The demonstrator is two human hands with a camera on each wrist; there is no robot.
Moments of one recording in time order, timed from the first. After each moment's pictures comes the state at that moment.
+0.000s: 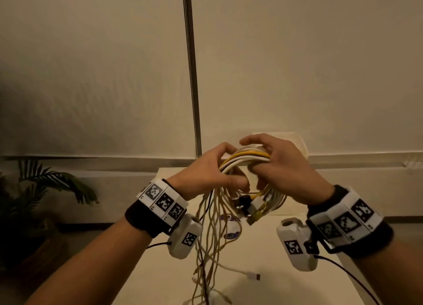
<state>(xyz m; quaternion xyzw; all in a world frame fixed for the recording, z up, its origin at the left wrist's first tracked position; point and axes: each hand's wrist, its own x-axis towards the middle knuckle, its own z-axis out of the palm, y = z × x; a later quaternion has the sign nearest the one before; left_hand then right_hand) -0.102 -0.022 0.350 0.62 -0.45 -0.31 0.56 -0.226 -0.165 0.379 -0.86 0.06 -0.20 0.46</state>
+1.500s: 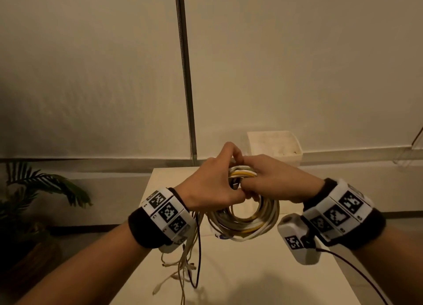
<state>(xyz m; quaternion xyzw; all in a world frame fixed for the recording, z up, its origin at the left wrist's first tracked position) -0.124 -0.035 0.350 0.73 -0.54 -0.12 0.41 -0.214 -0.171 0.373 -0.92 0.04 0.00 0.39</state>
